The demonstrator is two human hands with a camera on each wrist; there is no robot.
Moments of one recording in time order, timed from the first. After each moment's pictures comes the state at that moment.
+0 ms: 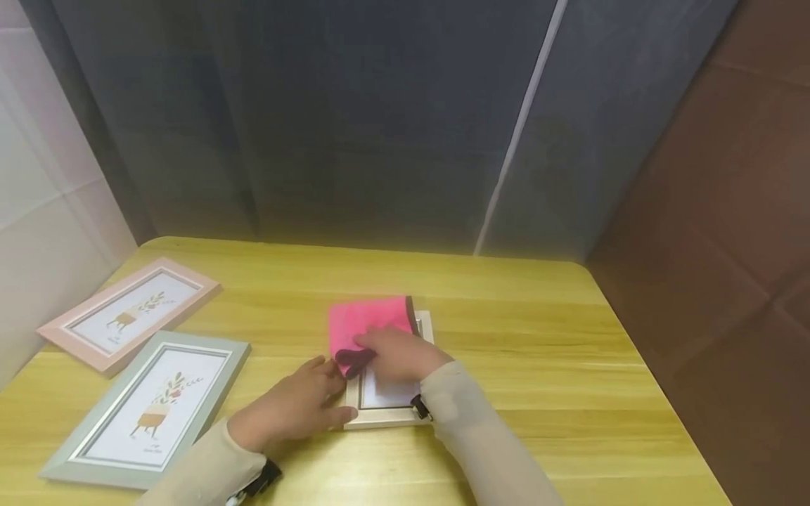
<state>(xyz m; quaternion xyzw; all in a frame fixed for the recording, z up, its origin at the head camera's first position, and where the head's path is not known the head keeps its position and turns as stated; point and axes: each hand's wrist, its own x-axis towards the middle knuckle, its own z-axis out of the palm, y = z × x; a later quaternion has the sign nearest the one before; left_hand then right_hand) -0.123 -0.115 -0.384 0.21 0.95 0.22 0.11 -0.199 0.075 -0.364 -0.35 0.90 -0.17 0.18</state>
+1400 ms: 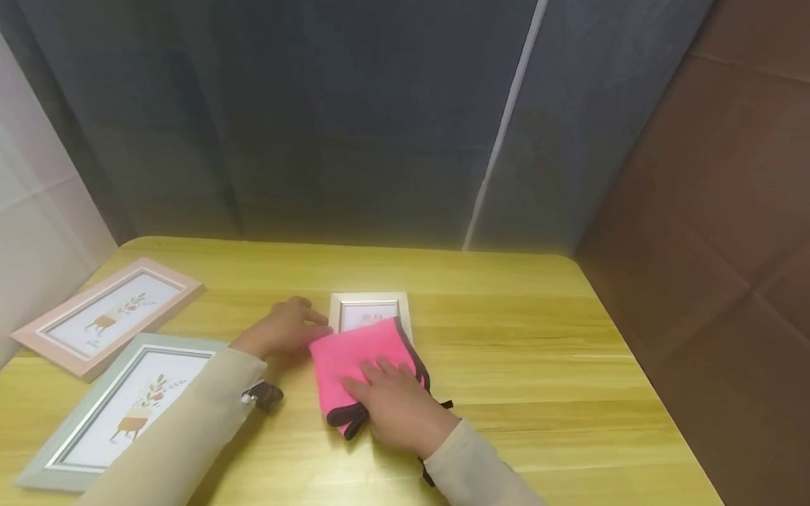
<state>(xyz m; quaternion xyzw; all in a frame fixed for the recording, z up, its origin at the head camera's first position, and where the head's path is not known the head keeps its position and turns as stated) -0.230 -0.143 -0.393 0.06 0.95 0.27 0.15 -0.129 0.096 -0.382 -0.36 0.92 -0.07 0.10</state>
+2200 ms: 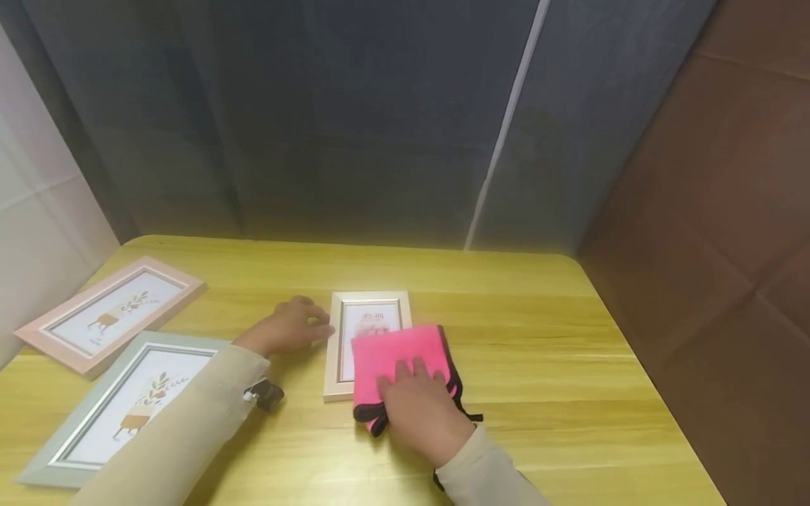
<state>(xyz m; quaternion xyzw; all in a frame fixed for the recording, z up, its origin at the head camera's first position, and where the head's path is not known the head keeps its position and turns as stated) -0.224 -0.140 -0.384 0.07 0.95 0.26 0.16 -0.116 0.102 -0.364 -0.27 0.95 -0.03 0.12</state>
